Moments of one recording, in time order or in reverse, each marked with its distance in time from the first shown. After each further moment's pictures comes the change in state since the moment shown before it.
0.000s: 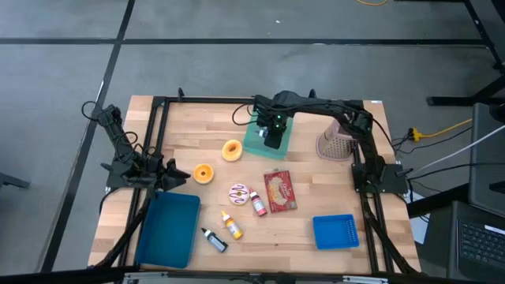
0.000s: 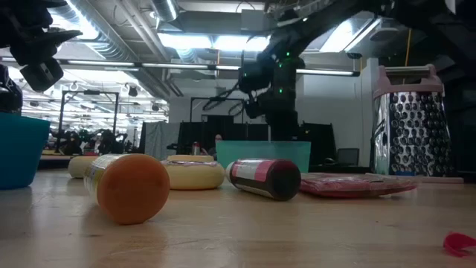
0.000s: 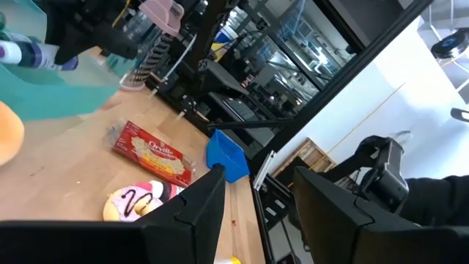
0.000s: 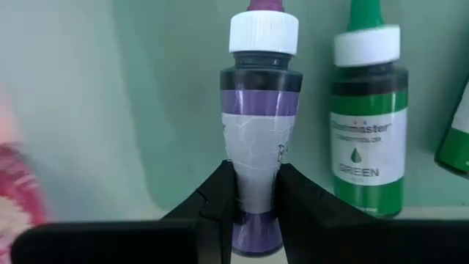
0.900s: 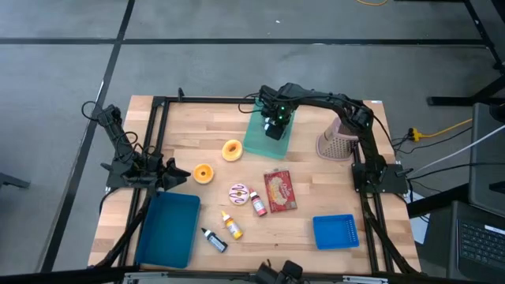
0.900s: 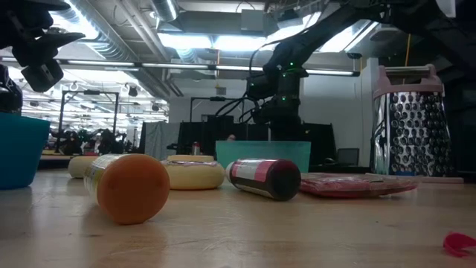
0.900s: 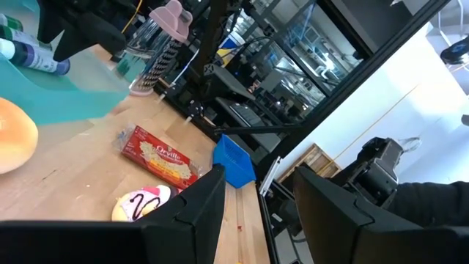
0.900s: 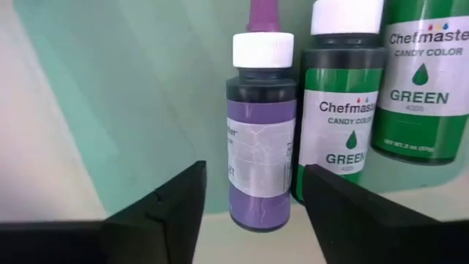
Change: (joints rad) left arm 0.000 0.000 0.000 -0.001 -0.028 0.000; right arm -0.098 0.017 0.000 0.016 -0.025 0.041
